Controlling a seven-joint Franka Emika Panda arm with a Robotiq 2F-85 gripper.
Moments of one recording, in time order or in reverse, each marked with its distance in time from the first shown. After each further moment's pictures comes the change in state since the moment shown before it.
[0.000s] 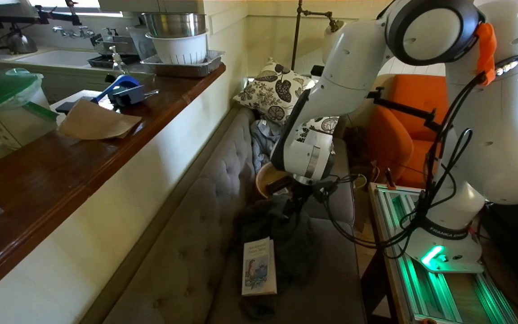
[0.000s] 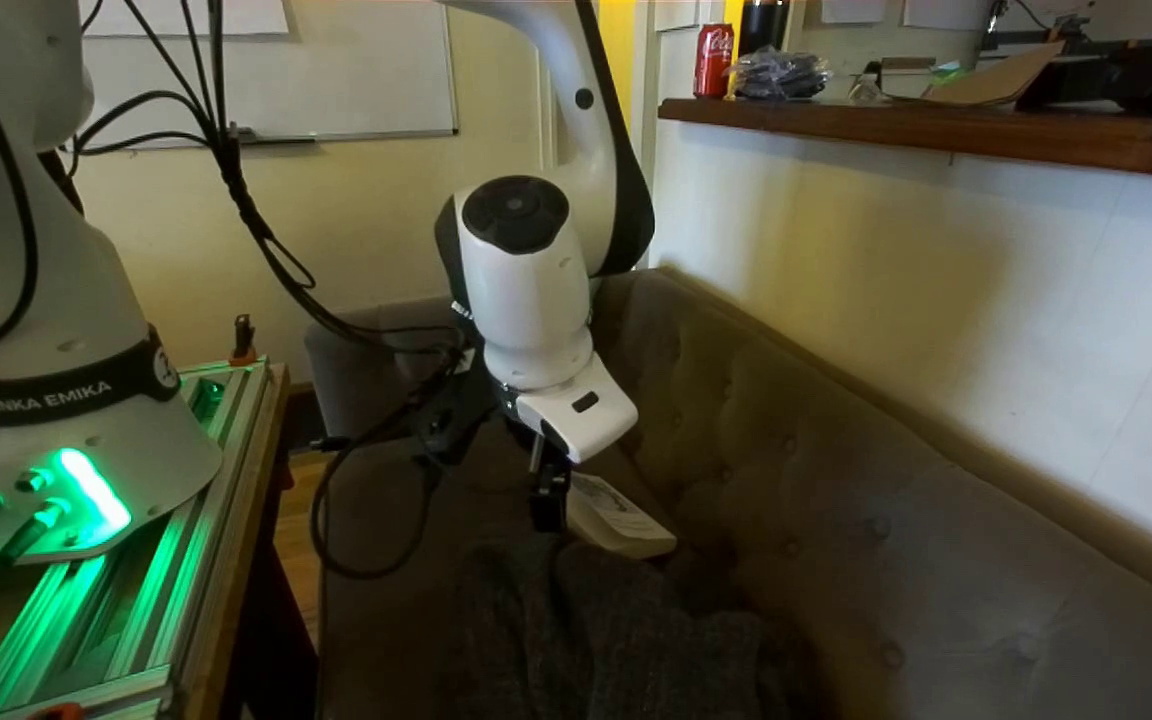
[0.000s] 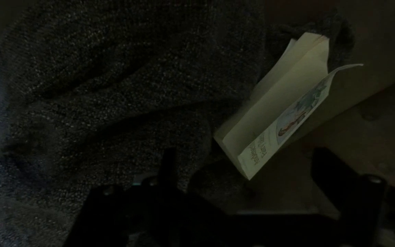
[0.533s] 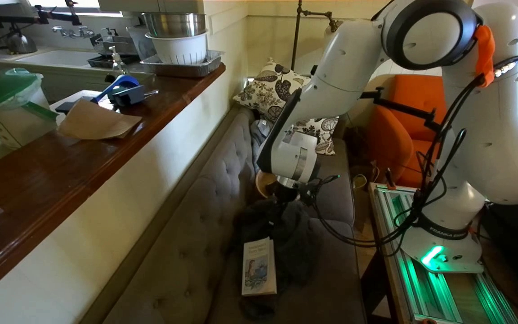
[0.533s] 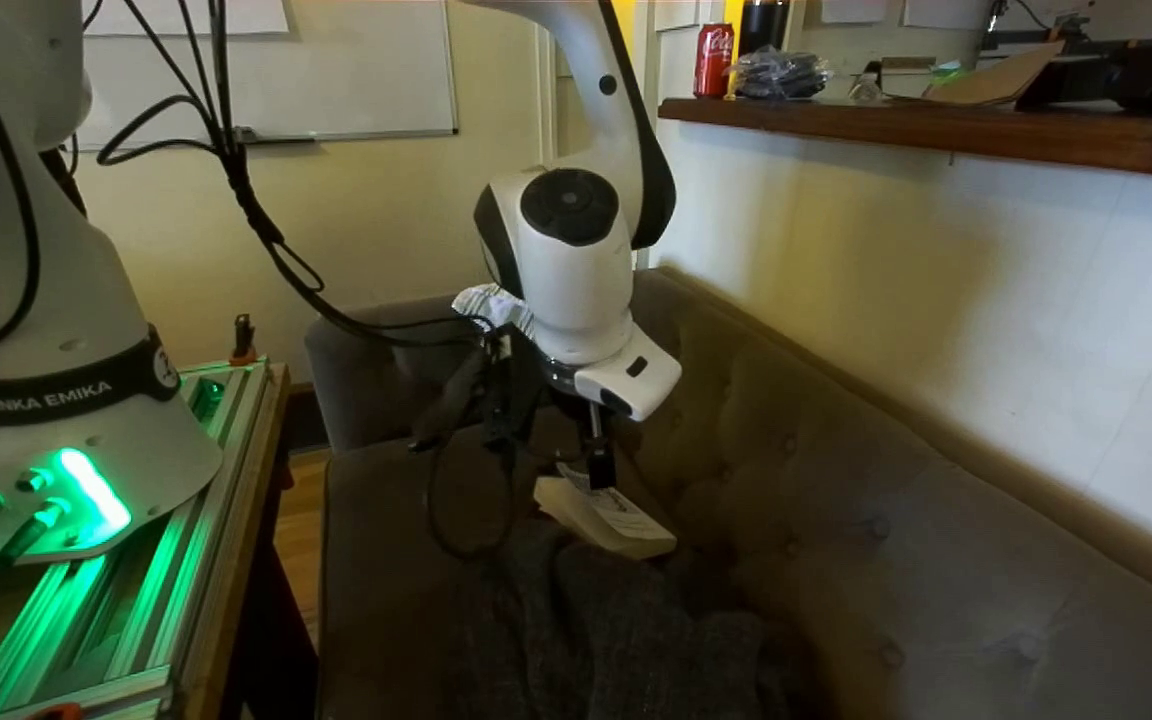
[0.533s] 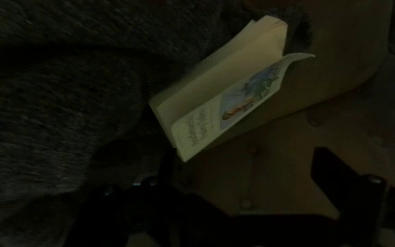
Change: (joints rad) arm 0.019 0.029 0.051 0.106 -0.025 -0.057 -0.099
